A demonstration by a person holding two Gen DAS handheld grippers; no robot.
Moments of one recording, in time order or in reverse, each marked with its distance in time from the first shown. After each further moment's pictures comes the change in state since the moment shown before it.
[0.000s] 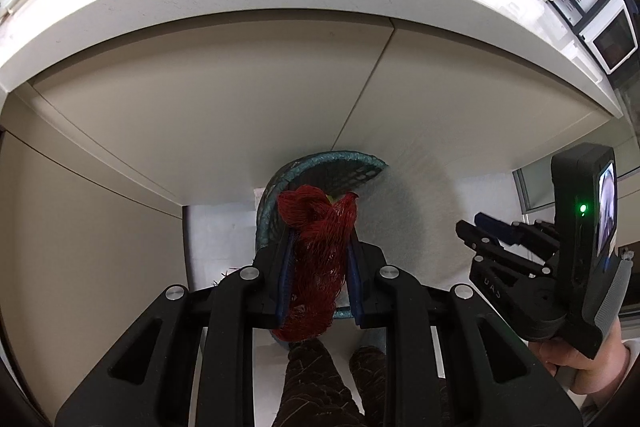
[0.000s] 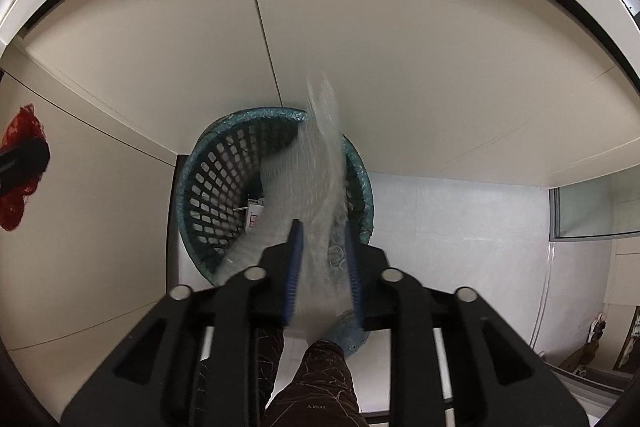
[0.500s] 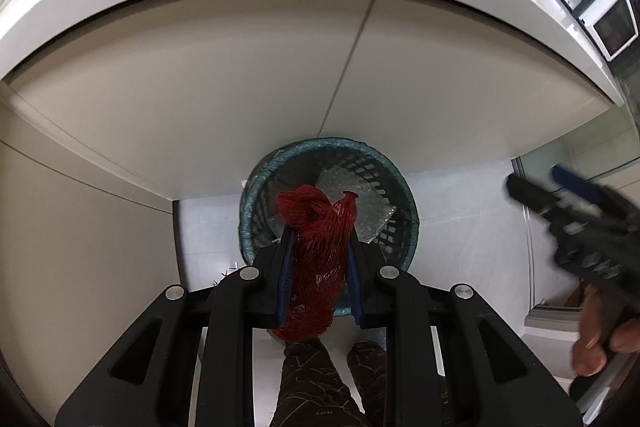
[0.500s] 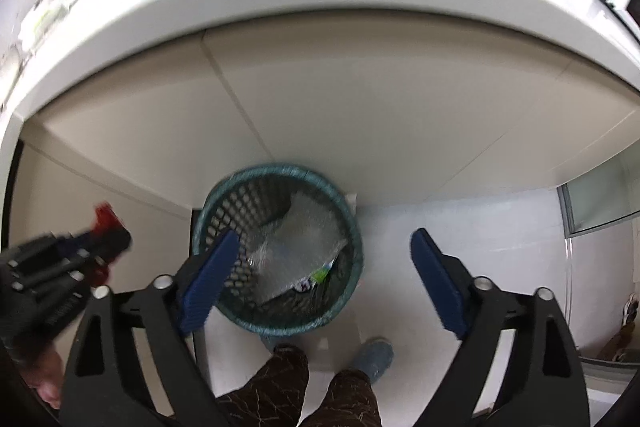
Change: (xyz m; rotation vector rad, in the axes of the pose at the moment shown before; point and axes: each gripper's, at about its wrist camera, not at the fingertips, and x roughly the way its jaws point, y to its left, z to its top) left arm 0.032 -0.022 -0.001 0.023 0.040 -0.012; right arm -0.058 -0.052 0.008 0.140 -0.161 0.045
